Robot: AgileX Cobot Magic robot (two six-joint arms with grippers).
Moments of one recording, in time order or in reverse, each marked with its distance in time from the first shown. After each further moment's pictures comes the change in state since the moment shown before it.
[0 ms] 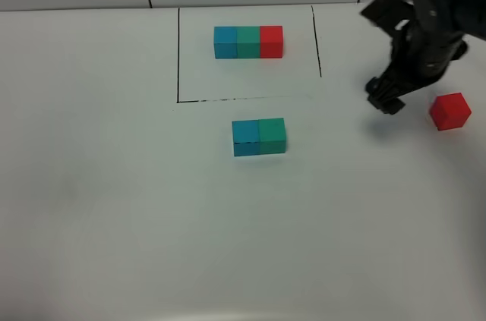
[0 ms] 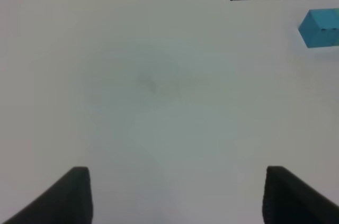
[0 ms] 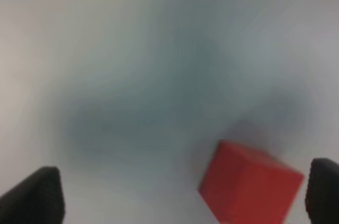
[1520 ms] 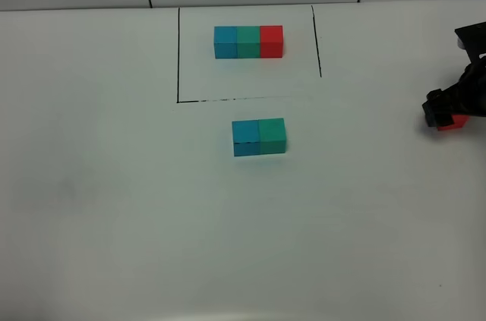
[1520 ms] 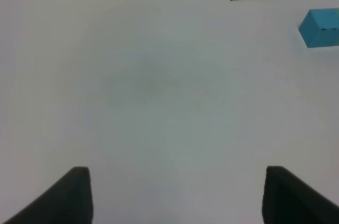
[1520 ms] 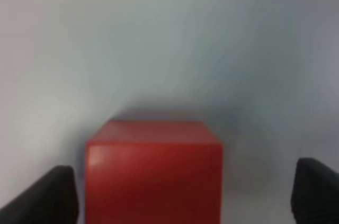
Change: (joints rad) left arm 0.000 0.000 0.000 0.000 0.000 0.000; right arm -0.286 0.092 0.142 0.322 -0.280 -0.171
